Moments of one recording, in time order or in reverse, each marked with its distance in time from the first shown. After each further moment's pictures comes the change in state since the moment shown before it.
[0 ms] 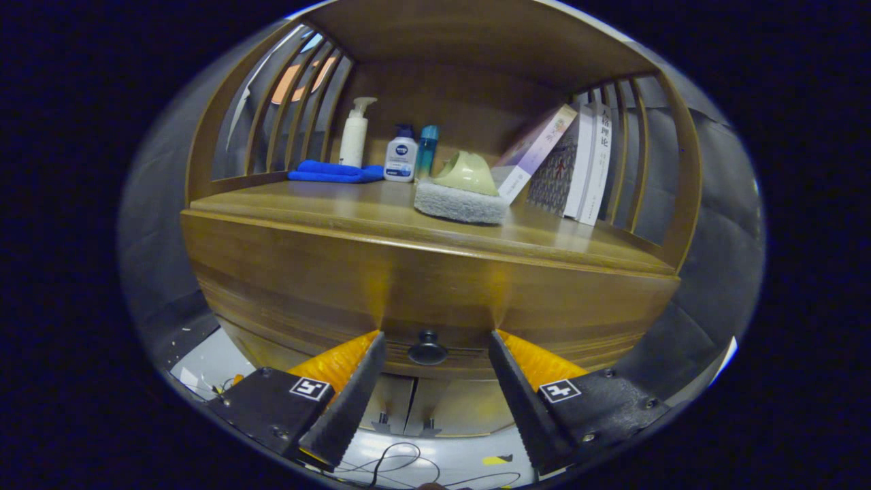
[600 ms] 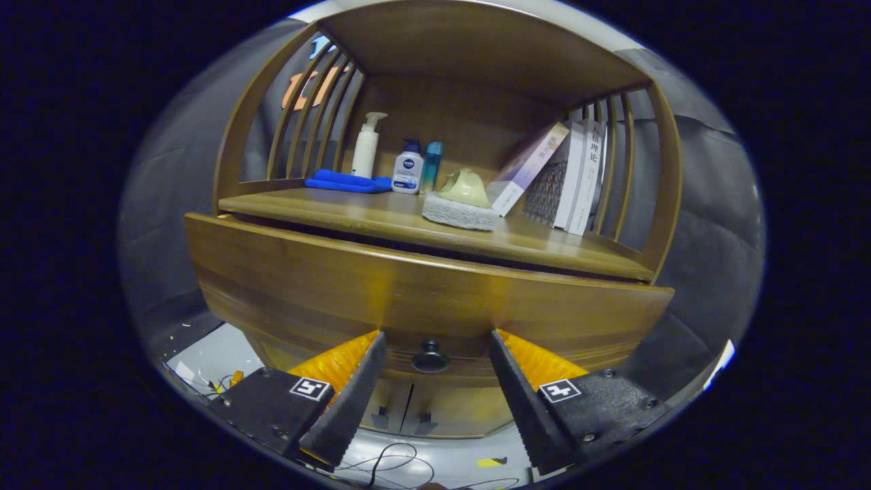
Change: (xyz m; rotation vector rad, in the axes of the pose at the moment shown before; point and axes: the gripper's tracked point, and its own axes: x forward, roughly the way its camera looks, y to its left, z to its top) arm 0.000 0.000 0.002 -0.030 -0.065 -0.006
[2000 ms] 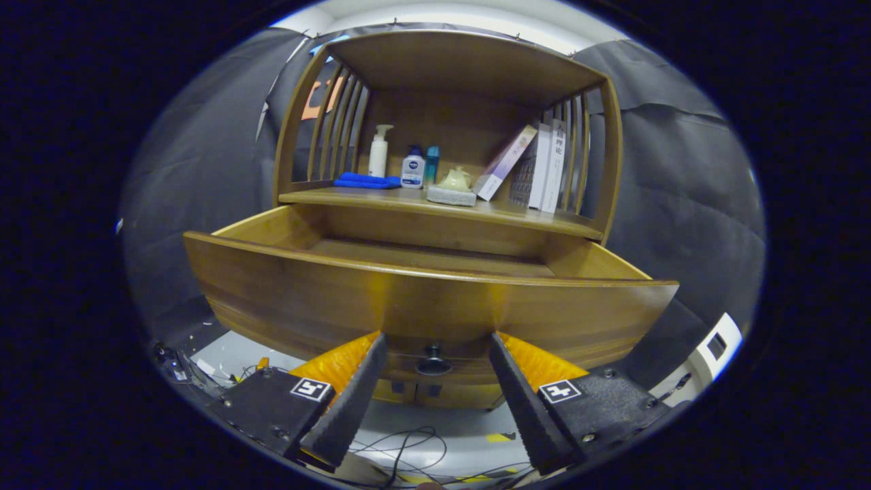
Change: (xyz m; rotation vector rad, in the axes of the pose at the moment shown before) arm -0.083 -0.002 -0.035 0.045 0.033 0.033
